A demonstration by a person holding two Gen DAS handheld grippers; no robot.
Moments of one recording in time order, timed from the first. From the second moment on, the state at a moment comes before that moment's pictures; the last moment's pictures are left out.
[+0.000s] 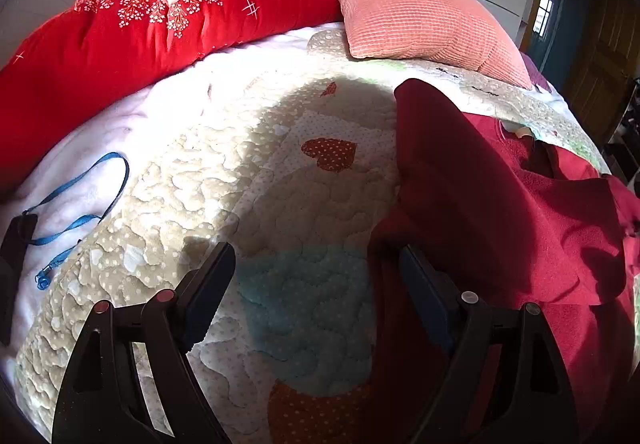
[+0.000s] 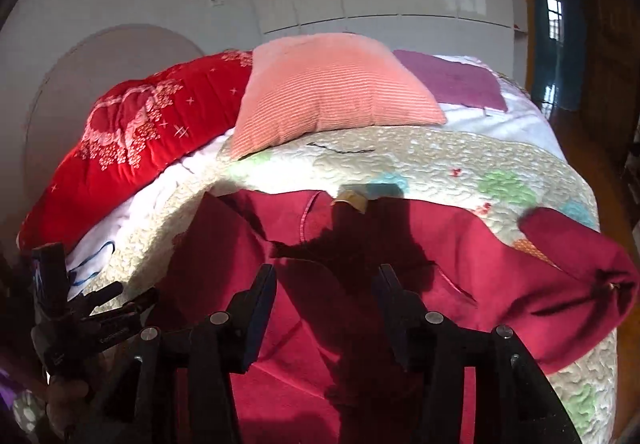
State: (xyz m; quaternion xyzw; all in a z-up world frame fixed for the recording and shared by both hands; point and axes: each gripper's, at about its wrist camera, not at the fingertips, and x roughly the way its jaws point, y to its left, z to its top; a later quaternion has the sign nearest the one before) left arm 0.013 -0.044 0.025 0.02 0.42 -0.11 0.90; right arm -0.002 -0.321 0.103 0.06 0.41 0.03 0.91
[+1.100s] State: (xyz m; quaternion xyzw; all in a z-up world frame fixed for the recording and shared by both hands) left arm -0.002 -0.063 0.061 0.02 0.38 -0.18 0.91; right arm -0.017 -0.452 0.056 0.10 0.44 -0.10 0.89
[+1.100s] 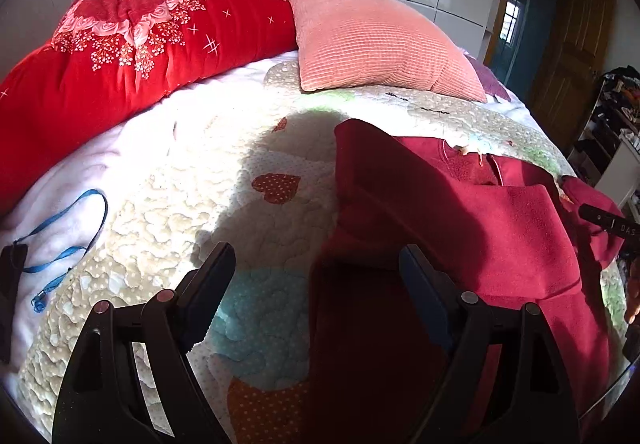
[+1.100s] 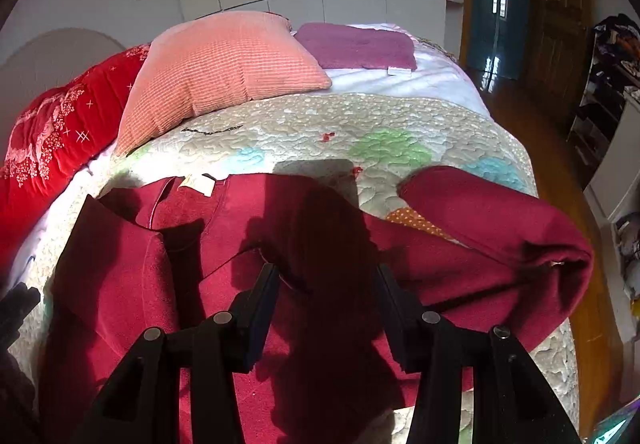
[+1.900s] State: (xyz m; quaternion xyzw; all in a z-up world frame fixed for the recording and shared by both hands) left arm 0.022 -0.044 0.036 0.08 0.43 -0.13 0.89; right arm 0.004 -0.406 0.088 0.10 0.40 -0.04 0.91
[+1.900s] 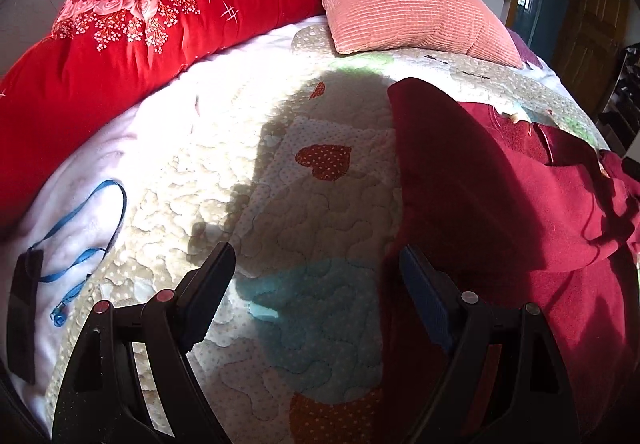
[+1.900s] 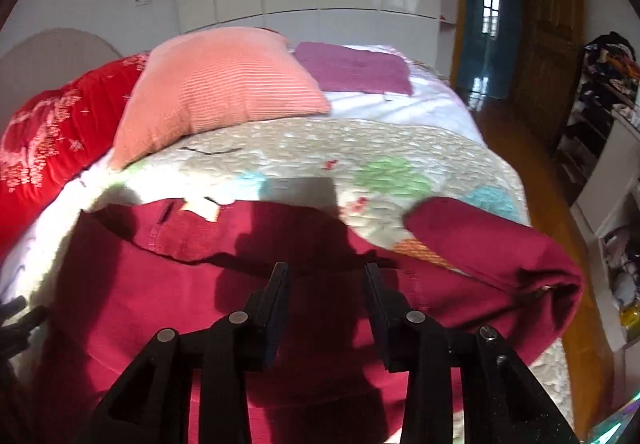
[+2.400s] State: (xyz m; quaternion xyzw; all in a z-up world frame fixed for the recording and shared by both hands) left arm 0.040 -0.025 0.025 0.05 0.47 -0.14 0.87; right arm 0.157 -0.214 0.039 -0.08 0.44 0.17 0.88
